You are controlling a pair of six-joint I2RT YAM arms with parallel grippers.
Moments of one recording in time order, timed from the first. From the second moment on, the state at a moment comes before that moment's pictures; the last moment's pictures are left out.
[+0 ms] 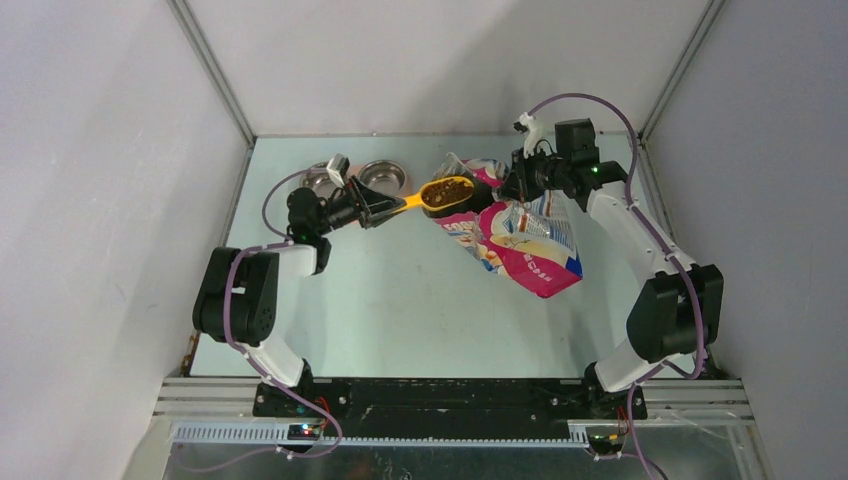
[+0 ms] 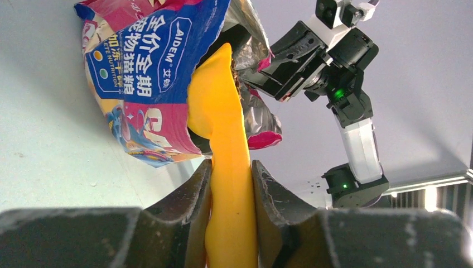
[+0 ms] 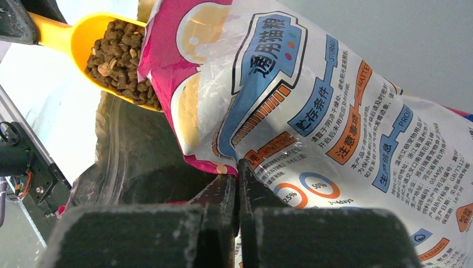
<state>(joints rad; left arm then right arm) -0.13 1.66 0.71 1.06 0.96 -1.40 0.23 1.59 1.40 -0.51 -0.59 -0.04</state>
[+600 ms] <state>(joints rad) -0.10 1.62 0.71 1.14 0.98 -1.46 0.22 1.61 1.40 -0.50 -0.59 -0.03</state>
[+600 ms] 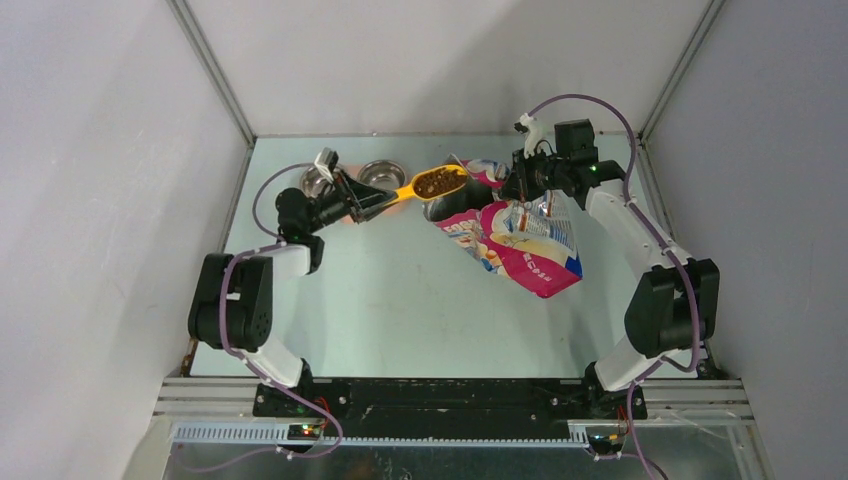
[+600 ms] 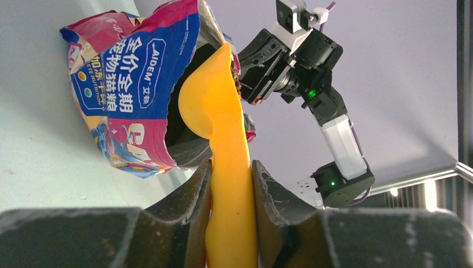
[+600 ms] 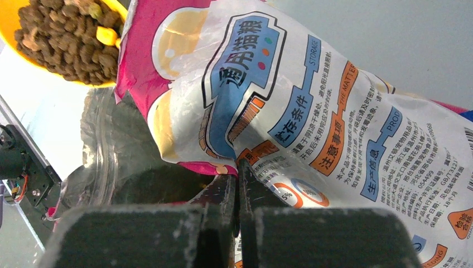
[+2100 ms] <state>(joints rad) 0.37 1.74 0.71 1.10 0.93 -1.38 0.21 1.62 1.40 -0.50 -0.56 -0.04</state>
